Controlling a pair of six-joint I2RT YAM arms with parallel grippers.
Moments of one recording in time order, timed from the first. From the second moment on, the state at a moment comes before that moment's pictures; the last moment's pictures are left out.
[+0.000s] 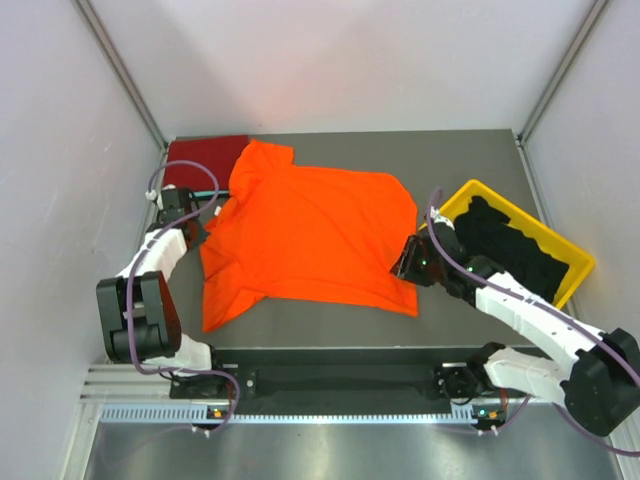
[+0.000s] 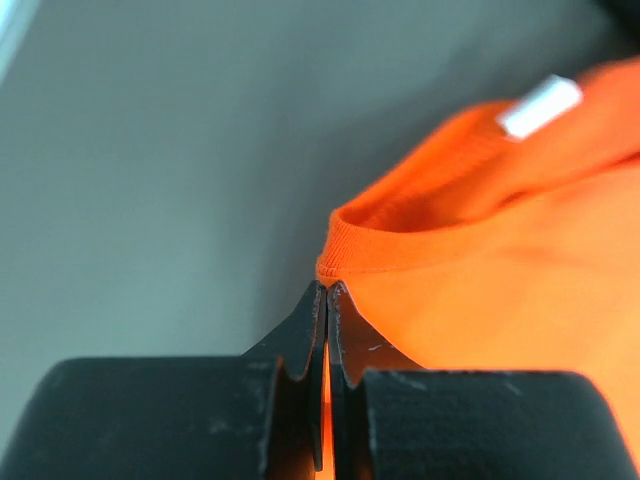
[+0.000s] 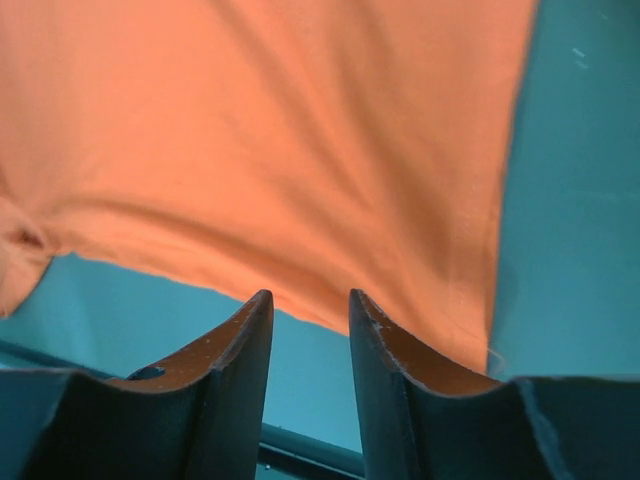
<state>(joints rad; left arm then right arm) 0.16 1.48 0.92 -0.30 -0.14 -0.42 0.58 1.06 0.67 -0.39 0.04 0.74</state>
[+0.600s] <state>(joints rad) 0.16 1.43 1.03 -0.48 -0.33 -0.48 0.62 1.04 0.64 -0.74 0.17 1.32</state>
